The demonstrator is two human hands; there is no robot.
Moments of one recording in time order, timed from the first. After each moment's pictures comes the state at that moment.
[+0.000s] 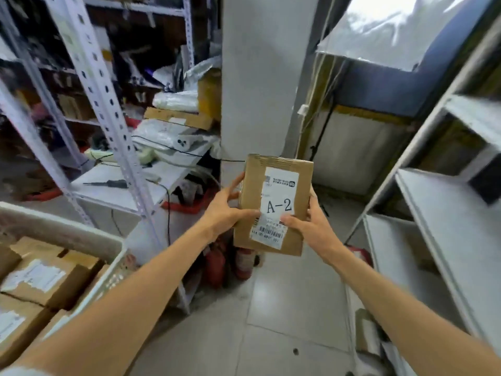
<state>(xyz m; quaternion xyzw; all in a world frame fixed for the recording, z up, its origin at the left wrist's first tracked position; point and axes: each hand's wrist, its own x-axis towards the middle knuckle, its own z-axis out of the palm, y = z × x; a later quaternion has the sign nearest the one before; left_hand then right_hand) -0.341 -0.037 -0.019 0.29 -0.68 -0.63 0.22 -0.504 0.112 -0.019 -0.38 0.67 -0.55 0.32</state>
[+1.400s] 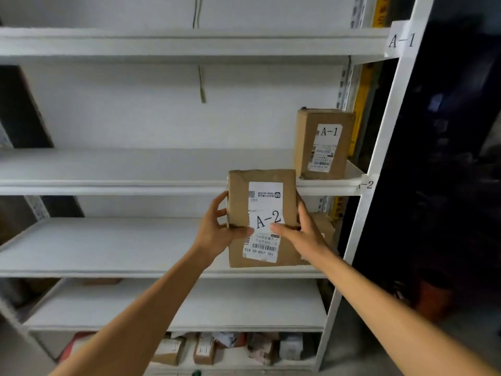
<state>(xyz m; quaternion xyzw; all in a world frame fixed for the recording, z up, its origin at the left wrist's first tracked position) -0.514 0.374 0.085 -0.33 -0.63 -0.66 -0.25 -0.367 0.518 0.069 0.20 0.74 -0.56 -0.31</state>
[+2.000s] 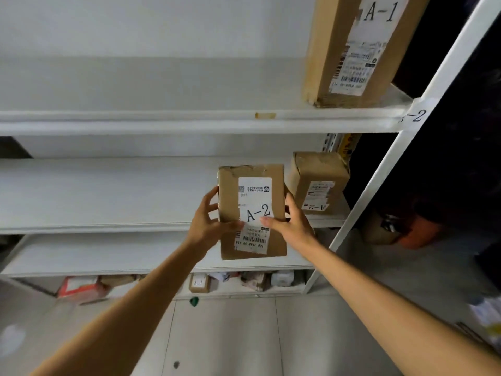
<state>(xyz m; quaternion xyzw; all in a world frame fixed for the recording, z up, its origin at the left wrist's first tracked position) -0.578 0.452 -0.068 -0.25 -0.67 -0.60 -0.35 -0.428 0.590 -0.079 0.34 0.72 -0.58 -0.19</state>
